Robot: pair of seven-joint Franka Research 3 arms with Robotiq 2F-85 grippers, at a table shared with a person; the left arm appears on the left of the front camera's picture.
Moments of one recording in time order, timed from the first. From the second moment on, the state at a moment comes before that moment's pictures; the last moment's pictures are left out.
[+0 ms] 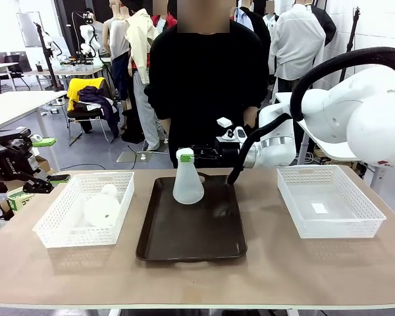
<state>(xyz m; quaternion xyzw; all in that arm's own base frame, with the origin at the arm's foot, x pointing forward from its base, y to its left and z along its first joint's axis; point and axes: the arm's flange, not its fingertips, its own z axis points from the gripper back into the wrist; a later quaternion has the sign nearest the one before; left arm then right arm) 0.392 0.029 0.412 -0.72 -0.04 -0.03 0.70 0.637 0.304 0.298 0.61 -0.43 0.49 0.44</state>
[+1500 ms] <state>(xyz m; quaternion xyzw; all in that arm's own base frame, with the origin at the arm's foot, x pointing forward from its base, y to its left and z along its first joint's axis) 0.392 0.029 0.412 -0.72 -0.04 -0.03 0.70 0.644 0.301 0.305 0.61 -0.41 0.48 0.49</state>
